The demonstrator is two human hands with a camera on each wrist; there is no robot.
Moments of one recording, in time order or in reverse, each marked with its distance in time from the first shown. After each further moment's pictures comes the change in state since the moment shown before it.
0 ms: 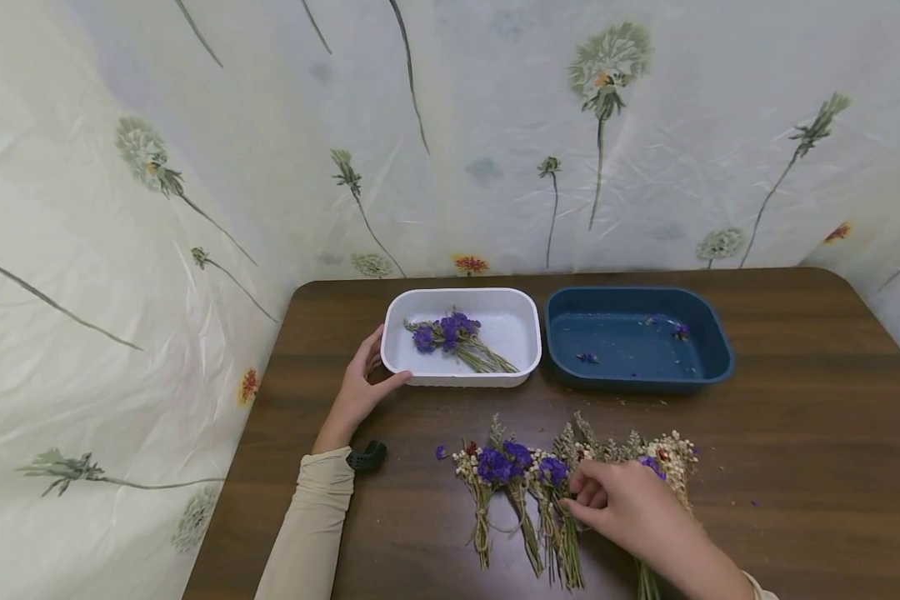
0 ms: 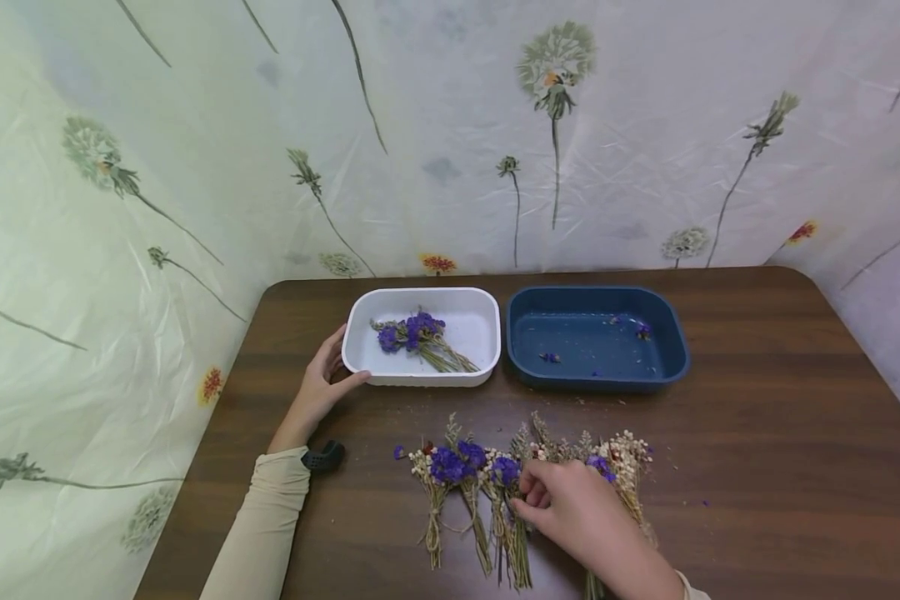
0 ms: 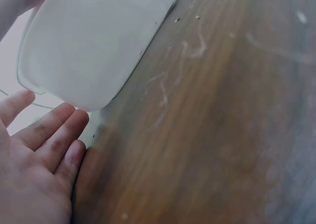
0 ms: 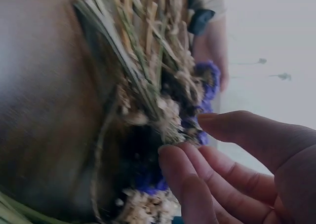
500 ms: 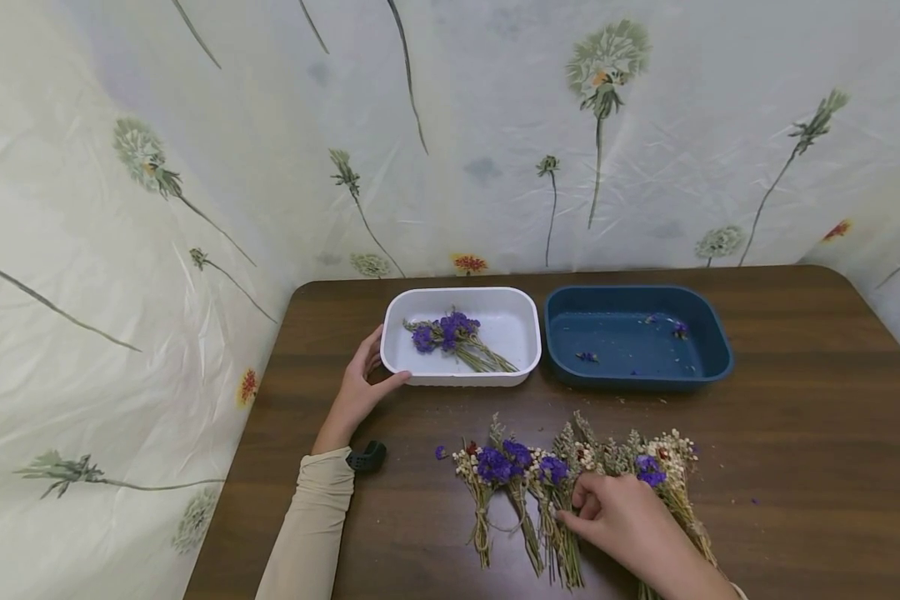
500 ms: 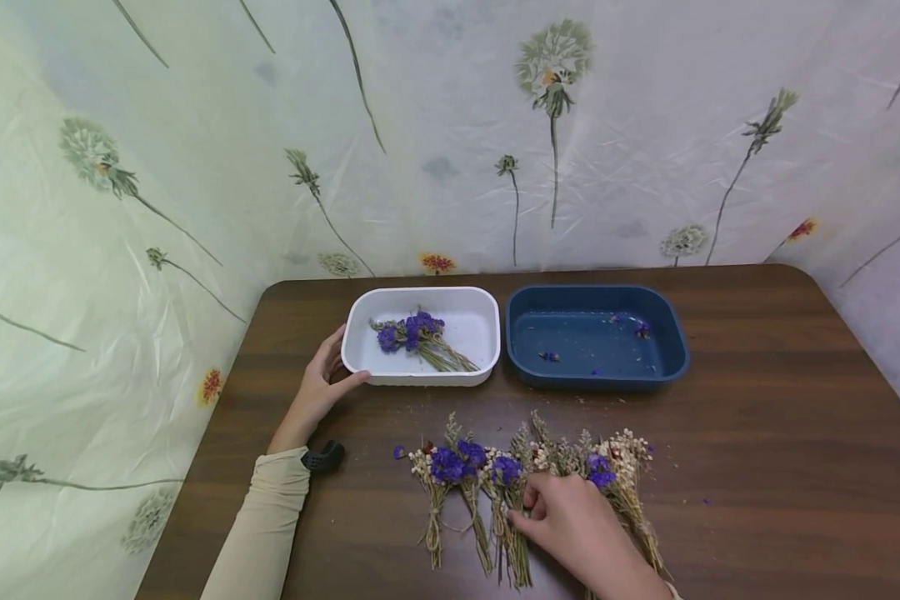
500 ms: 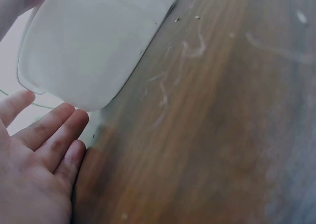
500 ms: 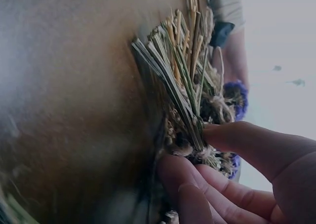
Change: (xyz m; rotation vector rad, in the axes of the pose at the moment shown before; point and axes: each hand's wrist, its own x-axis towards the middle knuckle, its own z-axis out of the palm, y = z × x) left_hand 0.000 0.000 0.000 0.012 -0.006 -0.003; right_hand -0.006 0.005 0.024 -0.033 0.000 0.141
